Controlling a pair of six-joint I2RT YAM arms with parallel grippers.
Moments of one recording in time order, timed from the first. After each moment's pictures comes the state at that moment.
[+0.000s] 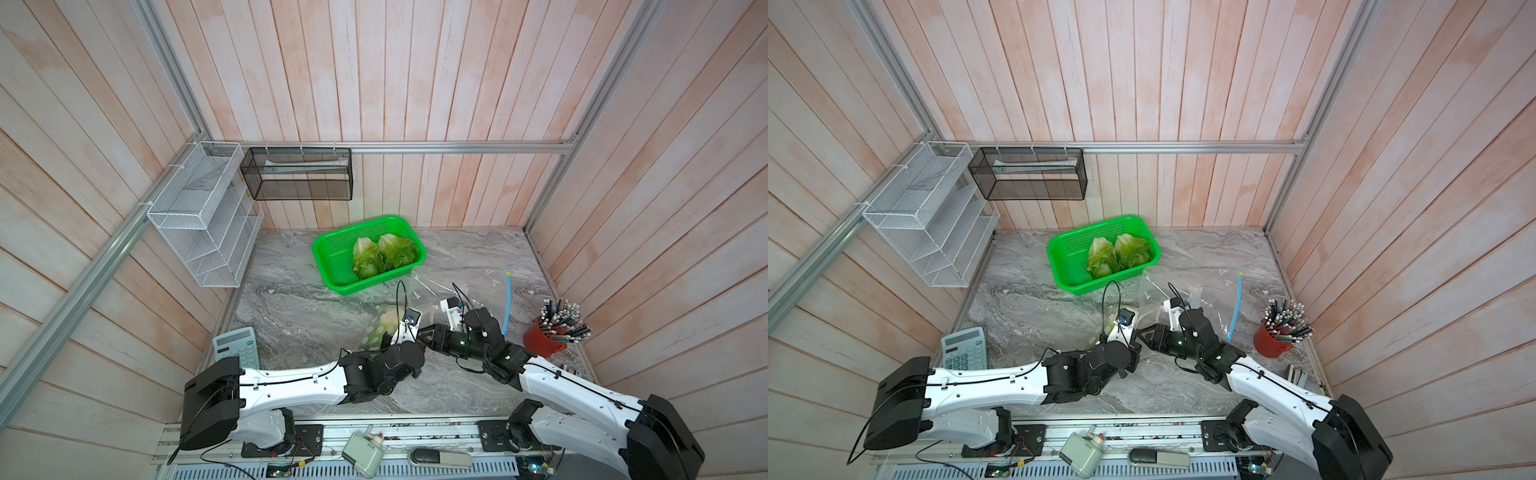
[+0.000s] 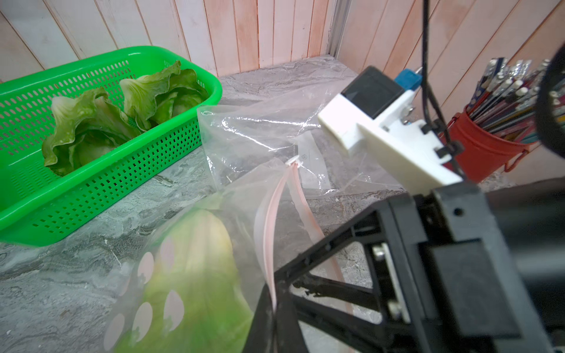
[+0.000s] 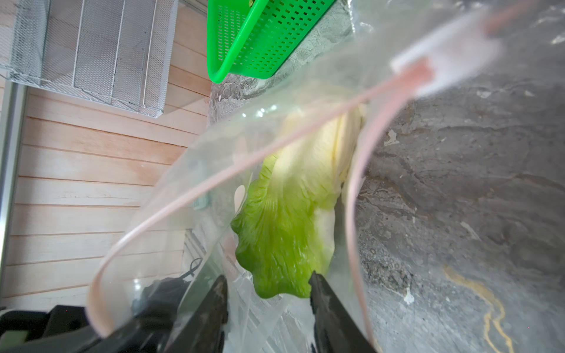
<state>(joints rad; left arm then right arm) -1.28 1.37 0.84 -0.02 -0.64 -0.41 0.71 1.04 0.46 0.09 -0.36 1.00</state>
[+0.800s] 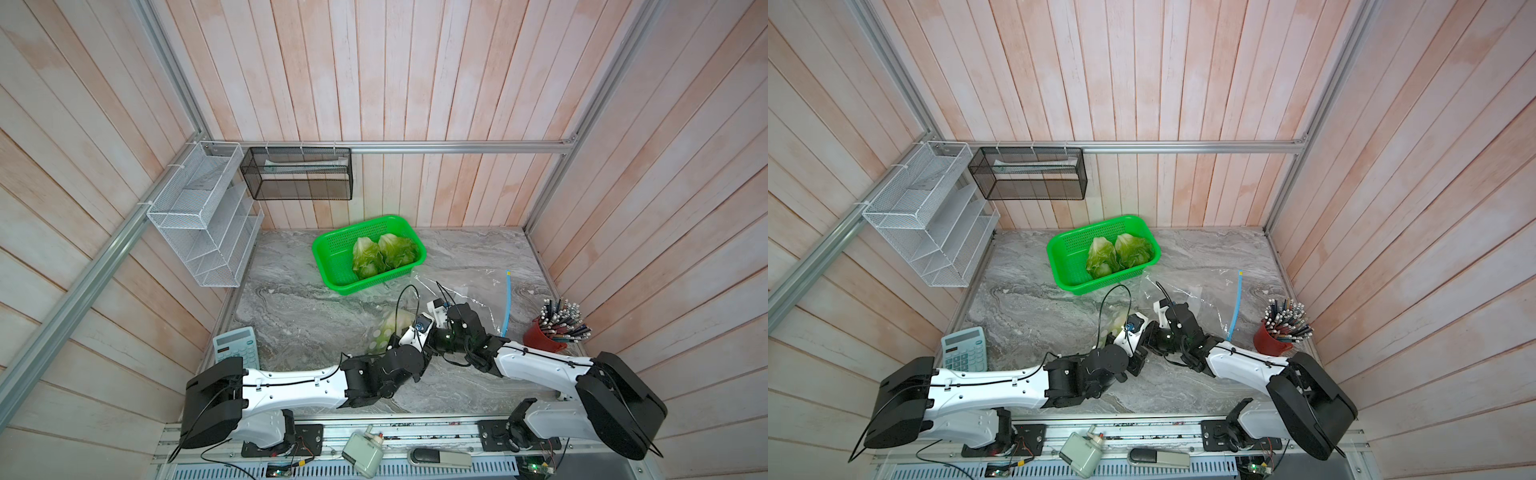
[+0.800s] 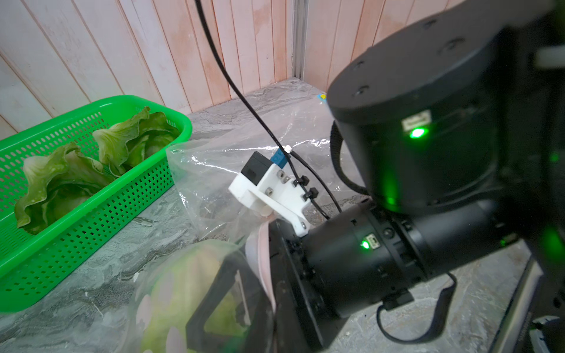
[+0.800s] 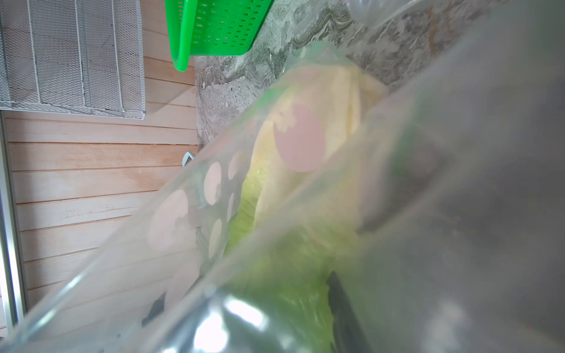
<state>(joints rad) -1.31 1.38 0.81 0.16 -0.59 -0.22 0.71 1.33 0.49 0.28 -0.44 1.11</state>
